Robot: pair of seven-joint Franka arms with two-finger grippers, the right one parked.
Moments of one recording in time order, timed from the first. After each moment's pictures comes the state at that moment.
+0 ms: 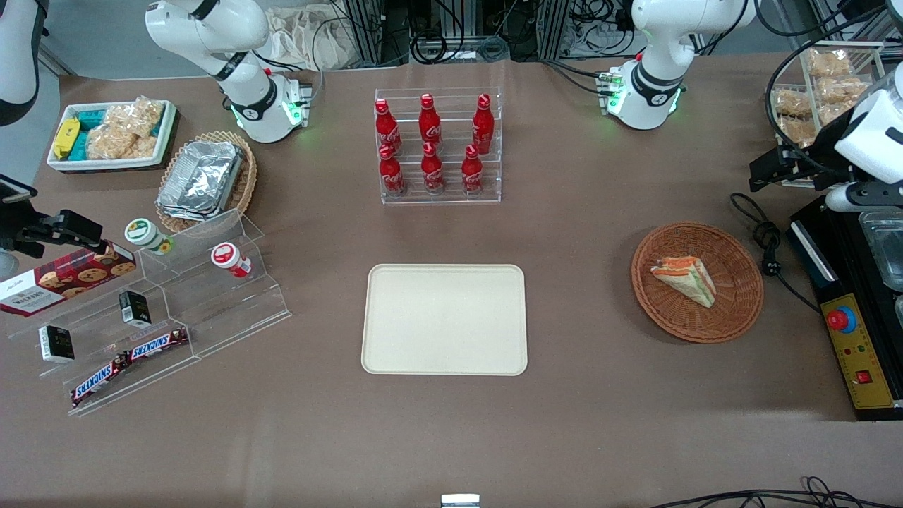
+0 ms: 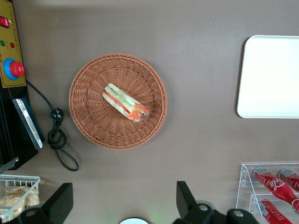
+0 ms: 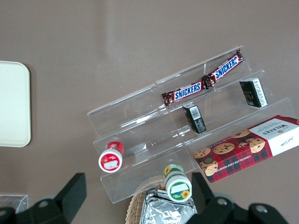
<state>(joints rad) -0.02 -0.05 -0.03 -1.61 -0.03 1.53 -0.05</state>
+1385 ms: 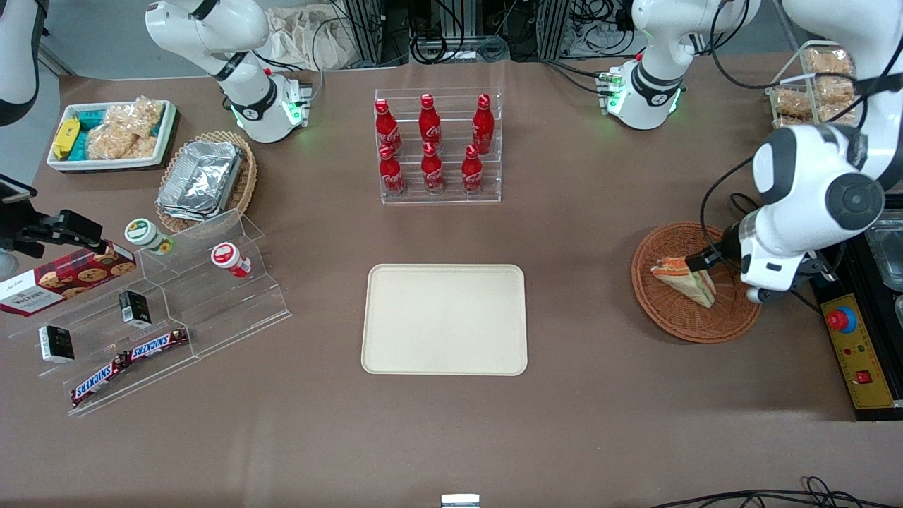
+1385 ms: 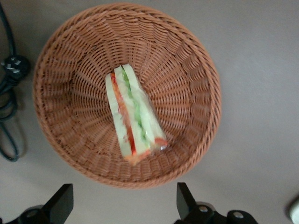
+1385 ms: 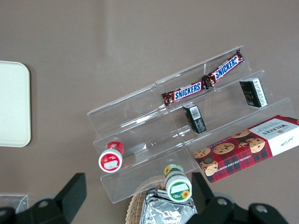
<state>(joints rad) 0.00 0.17 -0.02 -2.07 0.01 2.09 -0.57</state>
